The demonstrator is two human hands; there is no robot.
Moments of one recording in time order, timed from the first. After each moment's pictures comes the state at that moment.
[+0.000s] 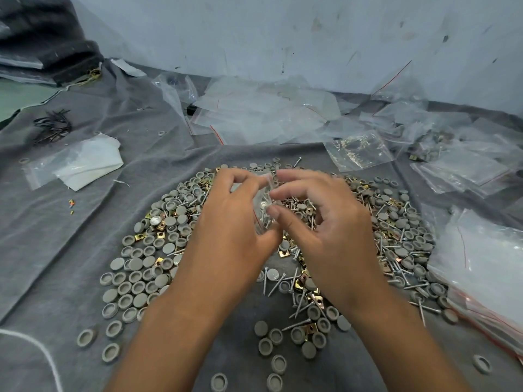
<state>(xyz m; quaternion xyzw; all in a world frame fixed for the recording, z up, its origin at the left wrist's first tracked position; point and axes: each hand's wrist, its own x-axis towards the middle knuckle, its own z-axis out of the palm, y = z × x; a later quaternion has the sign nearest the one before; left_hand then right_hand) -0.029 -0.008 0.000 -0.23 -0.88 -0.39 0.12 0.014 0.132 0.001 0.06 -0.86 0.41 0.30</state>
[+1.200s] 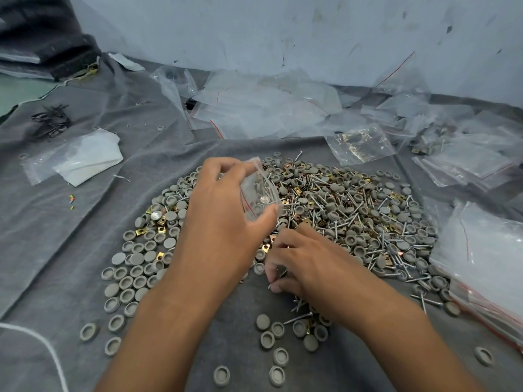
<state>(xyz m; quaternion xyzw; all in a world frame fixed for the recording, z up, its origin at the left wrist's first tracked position) -0.032 -0.014 0.002 -0.20 -0.88 -0.41 0.14 0.021 0.148 -0.027 0.18 -0.97 0.13 -0.06</state>
